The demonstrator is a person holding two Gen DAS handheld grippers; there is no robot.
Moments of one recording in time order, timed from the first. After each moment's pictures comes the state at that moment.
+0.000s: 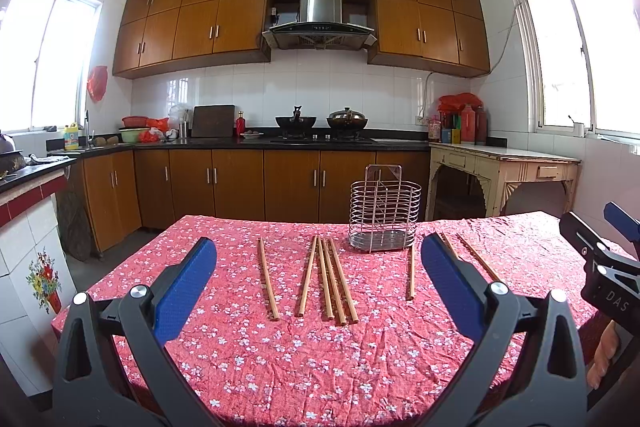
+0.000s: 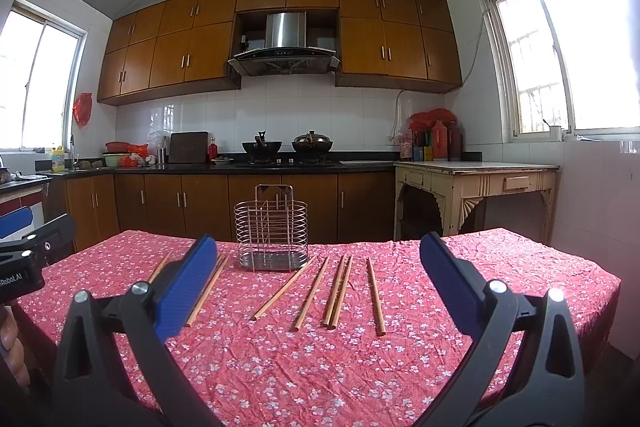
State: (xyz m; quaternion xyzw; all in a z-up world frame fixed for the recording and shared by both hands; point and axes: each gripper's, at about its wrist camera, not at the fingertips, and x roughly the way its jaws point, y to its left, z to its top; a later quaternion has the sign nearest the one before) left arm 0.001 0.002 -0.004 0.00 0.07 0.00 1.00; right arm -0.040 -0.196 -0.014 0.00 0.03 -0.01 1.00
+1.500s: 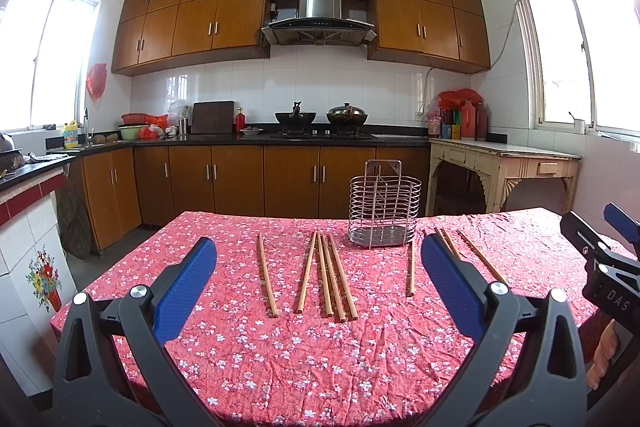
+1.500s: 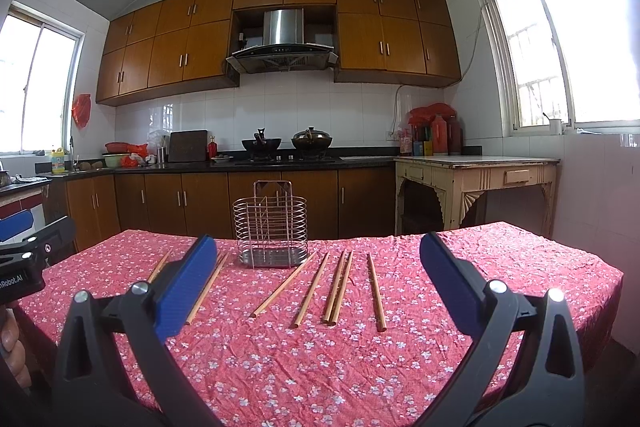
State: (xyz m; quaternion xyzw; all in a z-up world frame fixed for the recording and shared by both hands) left arm 0.003 0.001 -0.008 0.00 0.08 0.00 1.00; right arm -0.036 -0.199 -0.019 0.01 0.03 -0.01 1.00
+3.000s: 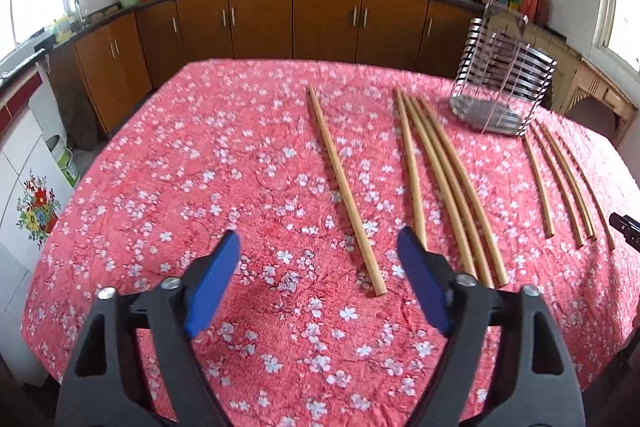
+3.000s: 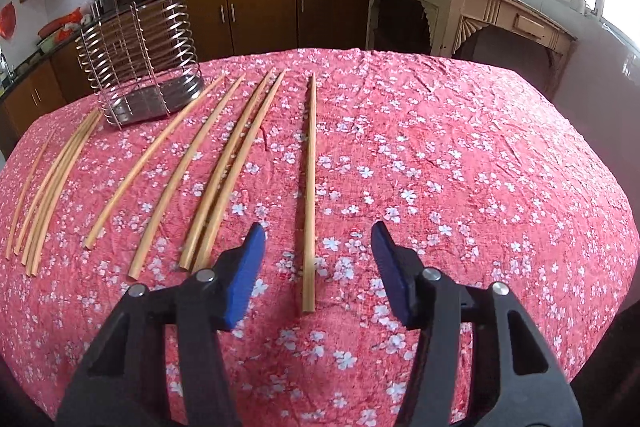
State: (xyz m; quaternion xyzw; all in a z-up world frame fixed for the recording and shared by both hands) left arm 0.179 0.096 -0.082 -0.03 0.39 0.04 0.92; right arm 0.203 -0.282 -0.126 0.02 0.41 -0.07 0.91
